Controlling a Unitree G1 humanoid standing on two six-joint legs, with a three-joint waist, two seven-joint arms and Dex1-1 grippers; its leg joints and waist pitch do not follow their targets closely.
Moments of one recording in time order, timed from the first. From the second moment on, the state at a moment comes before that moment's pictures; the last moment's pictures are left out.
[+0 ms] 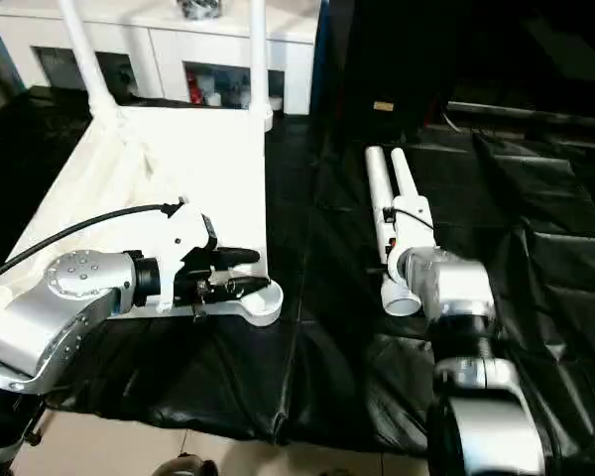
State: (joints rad) left arm -0.40 0.47 -0.25 -0.19 -0.25 0.61 -0.88; right arm -0.69 -0.26 -0.16 0.57 0.11 0.87 0.23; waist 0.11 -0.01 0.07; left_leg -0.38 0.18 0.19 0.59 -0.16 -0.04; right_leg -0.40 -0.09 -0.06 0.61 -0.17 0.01
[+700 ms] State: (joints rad) left arm -0.48 0.49 -0.26 -0.19 -0.28 0.69 -0.93; right arm -0.82 -0.32 -0.07 0.88 0.07 0.79 0.40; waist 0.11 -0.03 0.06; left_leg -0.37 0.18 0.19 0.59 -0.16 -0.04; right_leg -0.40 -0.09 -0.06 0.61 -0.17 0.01
